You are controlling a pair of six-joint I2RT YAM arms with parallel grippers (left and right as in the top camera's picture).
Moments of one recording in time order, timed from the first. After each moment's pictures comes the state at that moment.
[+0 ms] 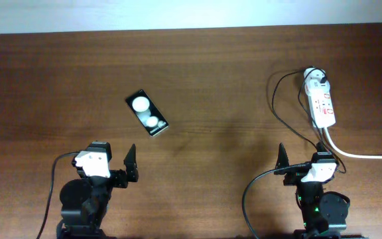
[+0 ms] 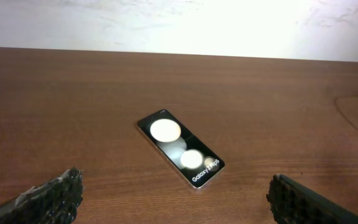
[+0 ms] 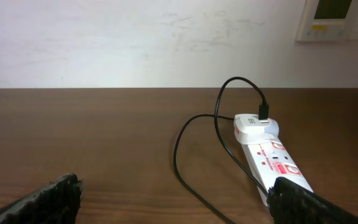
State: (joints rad) left arm -0.04 0.37 0.32 -0.25 0.11 -0.07; right arm -0.02 0.01 0.01 -0.07 -0.03 0.02
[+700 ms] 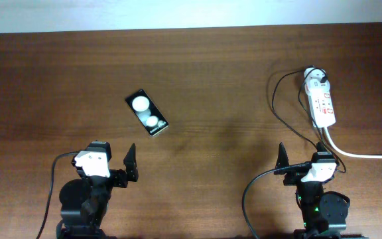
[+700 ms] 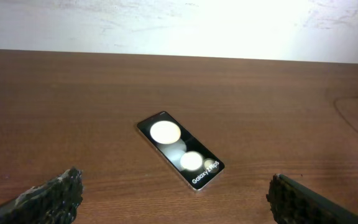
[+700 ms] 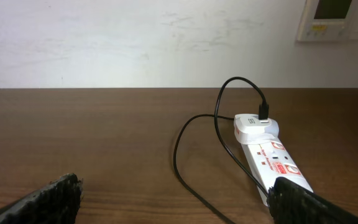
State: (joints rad) left arm -0.04 0.37 0.32 -0.24 0.11 -0.07; right arm -0.02 0.01 0.01 -0.07 -0.03 0.02
